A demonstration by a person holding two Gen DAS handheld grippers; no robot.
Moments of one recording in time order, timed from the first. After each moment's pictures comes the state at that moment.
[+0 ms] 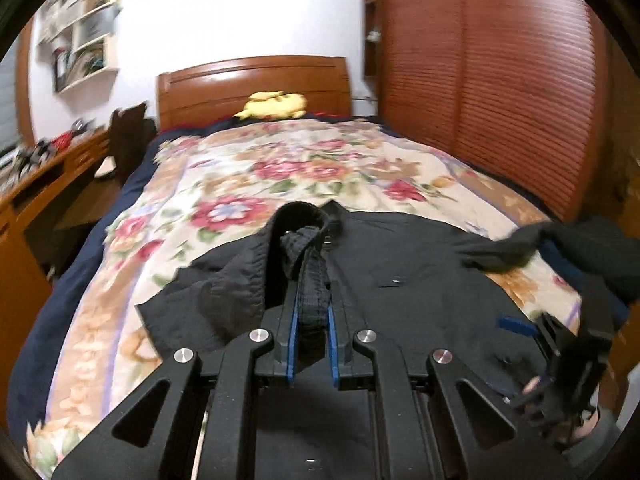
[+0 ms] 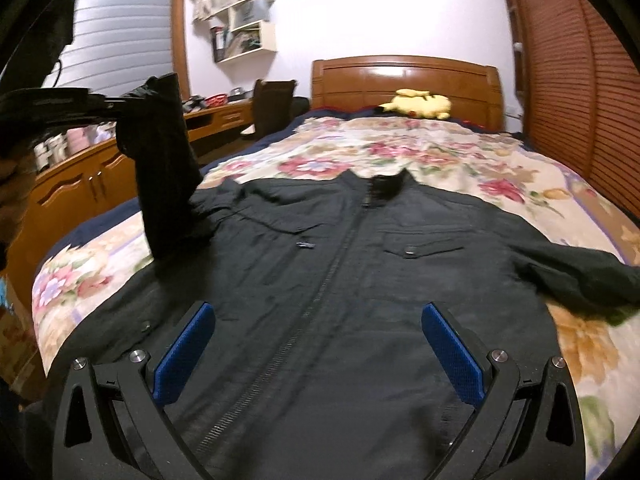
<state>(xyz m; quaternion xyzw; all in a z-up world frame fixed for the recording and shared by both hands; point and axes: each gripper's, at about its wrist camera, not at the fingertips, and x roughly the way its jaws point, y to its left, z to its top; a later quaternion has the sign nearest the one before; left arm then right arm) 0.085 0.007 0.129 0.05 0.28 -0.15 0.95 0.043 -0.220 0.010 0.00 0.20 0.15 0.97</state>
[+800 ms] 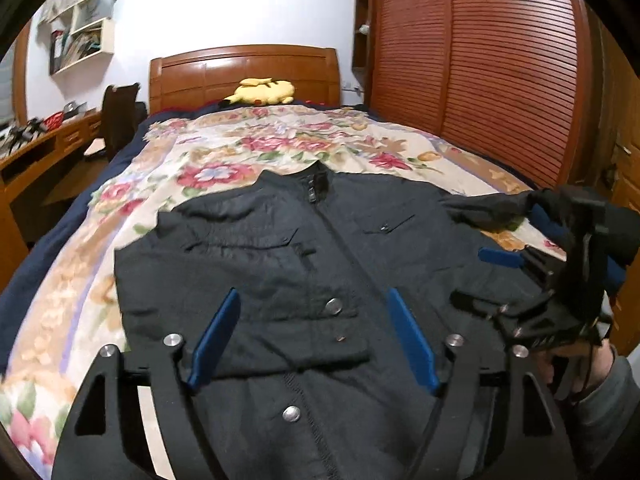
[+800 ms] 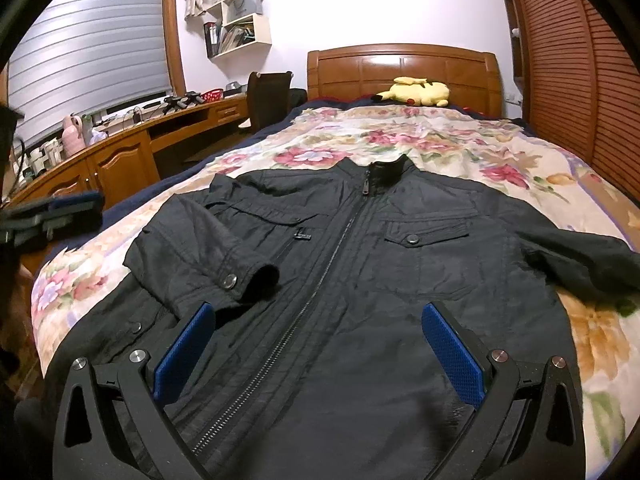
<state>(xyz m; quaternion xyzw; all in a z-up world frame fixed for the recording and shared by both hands) 0.048 0.020 0.048 0.02 0.29 -0.17 0.94 0.064 -0.213 0.013 0.00 0.22 0.17 0.96</state>
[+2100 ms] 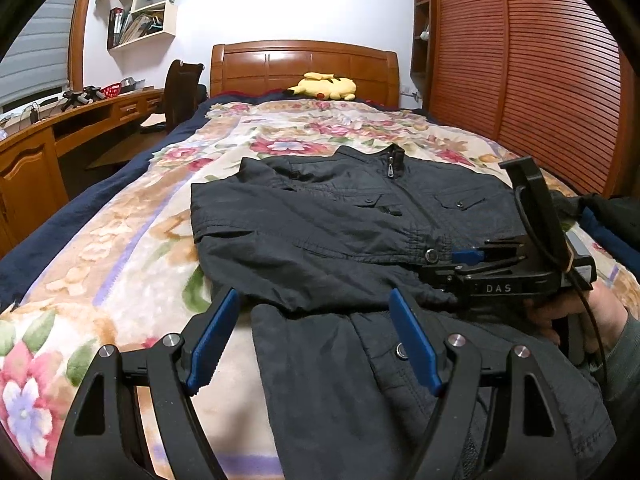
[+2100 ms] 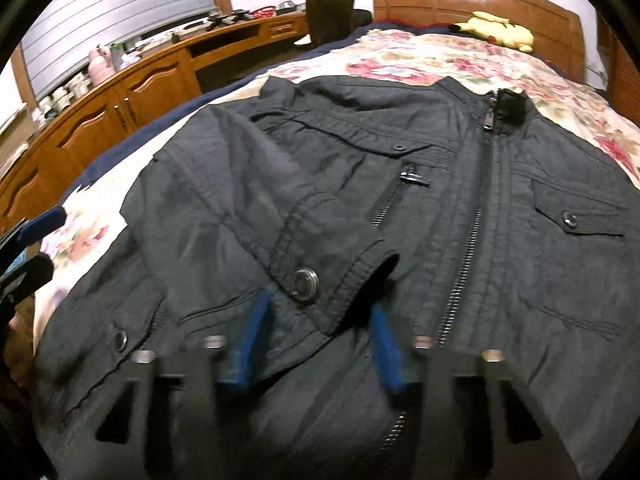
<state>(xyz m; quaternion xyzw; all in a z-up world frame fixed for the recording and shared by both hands) 0.029 0.087 -0.011 -0.01 0.28 -0.08 0.96 0.175 -0.159 -0.017 -0.05 0.34 0.26 0.90</state>
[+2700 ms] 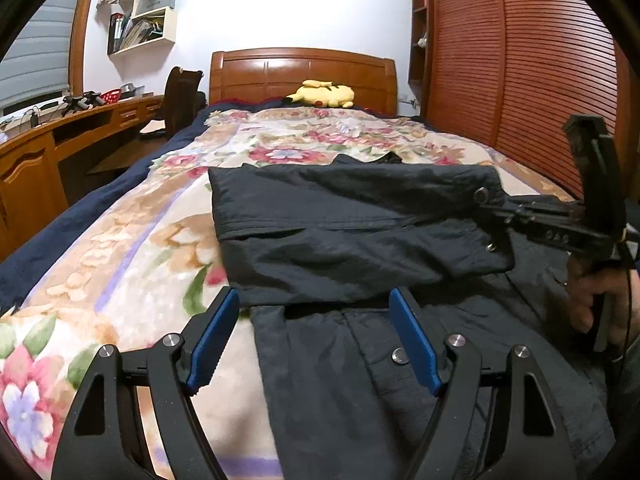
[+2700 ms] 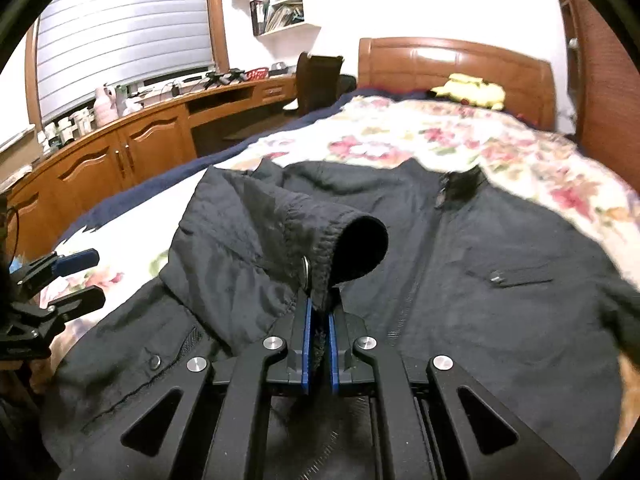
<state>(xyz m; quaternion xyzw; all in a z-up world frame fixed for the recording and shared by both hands) 0.027 0.089 -0.006 -0.01 0.27 -0.08 0.96 0.106 -0.193 0.030 -0.05 0.22 0.22 0.95</state>
